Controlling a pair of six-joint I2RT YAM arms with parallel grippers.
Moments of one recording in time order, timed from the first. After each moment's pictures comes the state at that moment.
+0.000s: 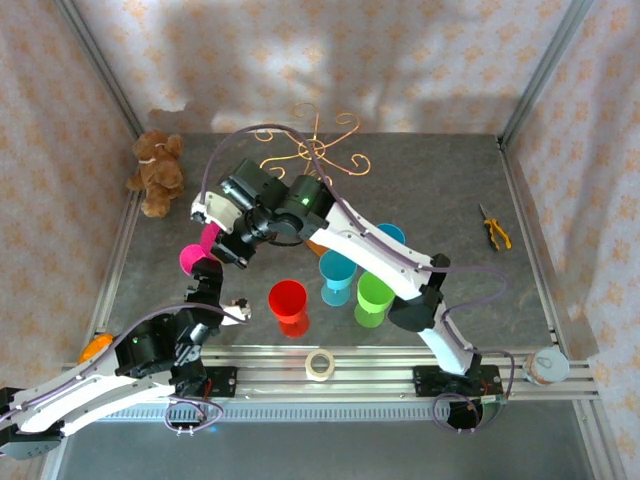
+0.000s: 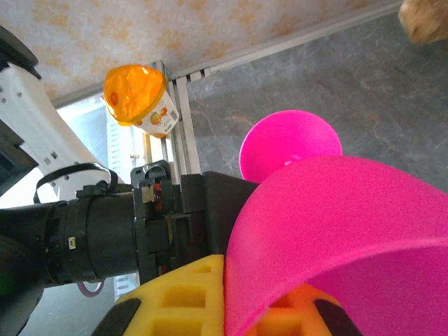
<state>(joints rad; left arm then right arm) -1.02 0.32 0.48 -0.82 -0.95 1.24 1.13 2.16 2.60 -1.24 -0.35 -0.01</state>
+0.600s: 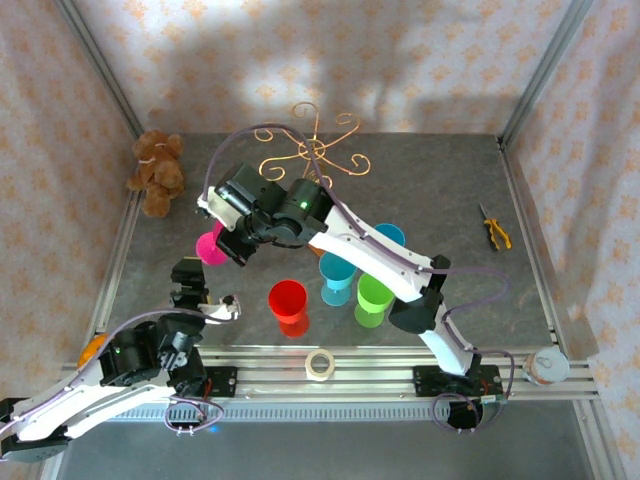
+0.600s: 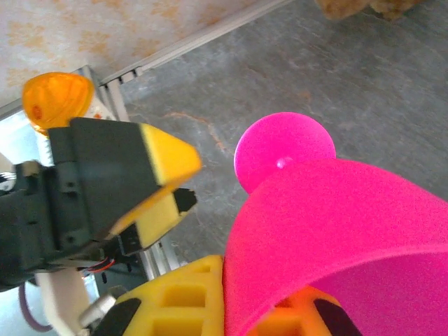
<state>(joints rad) -1.02 0.15 0.47 -0.87 -0.98 1.11 1.14 2.15 2.58 -1.25 -0.12 0.09</state>
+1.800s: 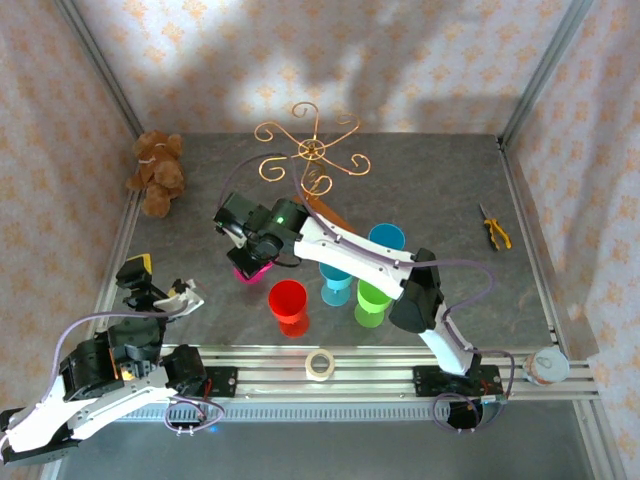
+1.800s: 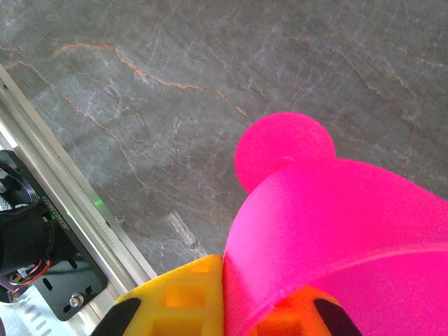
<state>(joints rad) -1.02 0.02 0.63 -0.95 -1.13 0.89 1.14 2.15 2.26 -1.18 -0.02 0.30</state>
